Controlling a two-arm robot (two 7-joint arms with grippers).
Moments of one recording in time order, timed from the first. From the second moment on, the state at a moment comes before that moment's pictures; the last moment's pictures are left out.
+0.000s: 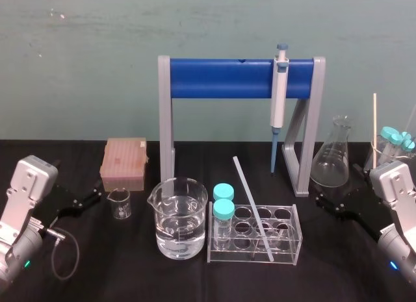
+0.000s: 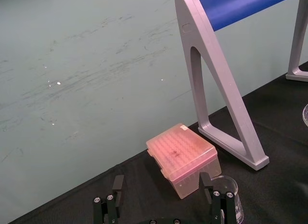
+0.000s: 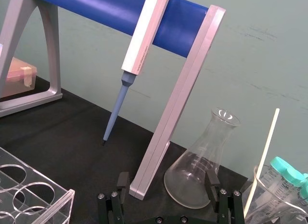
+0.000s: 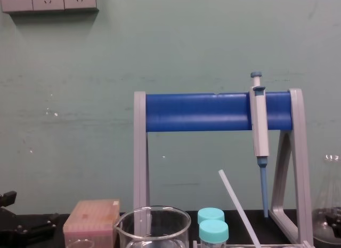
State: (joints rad) left arm -0.20 0.60 0.45 -1.41 -0.25 -0.12 0.03; right arm 0.20 0.60 -0.45 -1.41 0.25 -0.12 -0.03
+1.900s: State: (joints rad) left arm -0.20 0.60 0.45 -1.41 -0.25 -0.12 0.03; right arm 0.18 0.64 -0.38 -1.54 0.60 -0.01 0.41
